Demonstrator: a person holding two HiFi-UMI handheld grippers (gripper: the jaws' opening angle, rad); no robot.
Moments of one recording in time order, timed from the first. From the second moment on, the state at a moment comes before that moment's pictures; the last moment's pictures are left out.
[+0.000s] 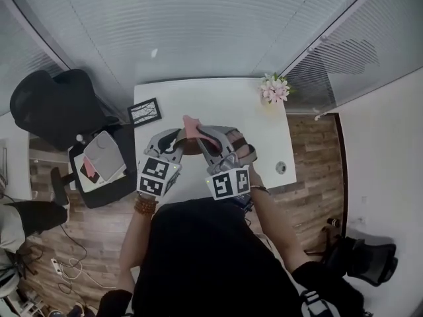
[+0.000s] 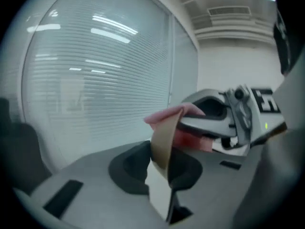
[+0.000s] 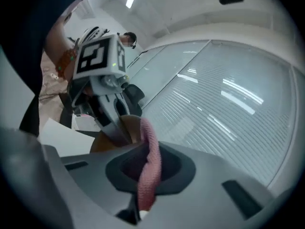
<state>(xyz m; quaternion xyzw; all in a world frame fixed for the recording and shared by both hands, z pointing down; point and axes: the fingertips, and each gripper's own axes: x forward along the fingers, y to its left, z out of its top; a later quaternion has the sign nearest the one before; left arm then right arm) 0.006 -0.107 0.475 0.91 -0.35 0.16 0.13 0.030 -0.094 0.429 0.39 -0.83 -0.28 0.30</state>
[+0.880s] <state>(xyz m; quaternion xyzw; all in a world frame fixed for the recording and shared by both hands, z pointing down) -0.012 -0.129 0.447 0.84 -0.37 -0.13 0.38 0.044 -0.115 0.398 0.49 -0.86 -0.11 0.11</state>
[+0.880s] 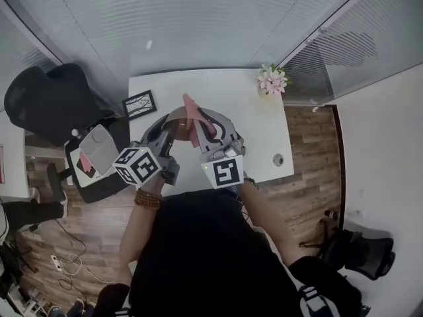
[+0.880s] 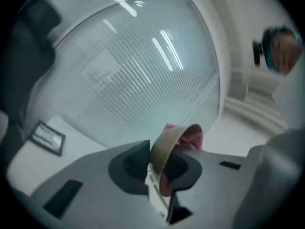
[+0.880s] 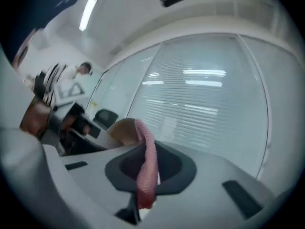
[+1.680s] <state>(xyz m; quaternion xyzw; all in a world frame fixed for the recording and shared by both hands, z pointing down) -0.013 -0.122 0.481 0.74 -0.31 -0.25 0.54 0.036 -0.122 0.410 0.51 -0.85 -0.06 0.12</state>
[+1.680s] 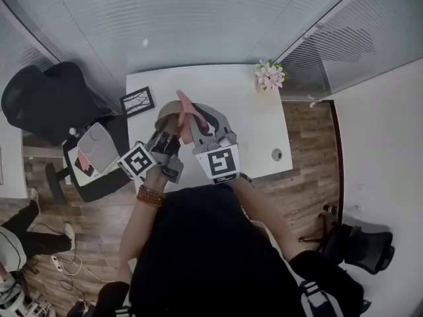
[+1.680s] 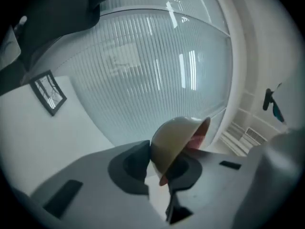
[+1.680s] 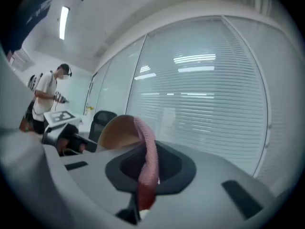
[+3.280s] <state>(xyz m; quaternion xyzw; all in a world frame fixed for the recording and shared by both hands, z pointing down) 0.015 -0.100 0.515 0.90 -0.31 0.15 0.27 0.030 -0.091 0.463 0.36 -0.82 -0.27 0.36</state>
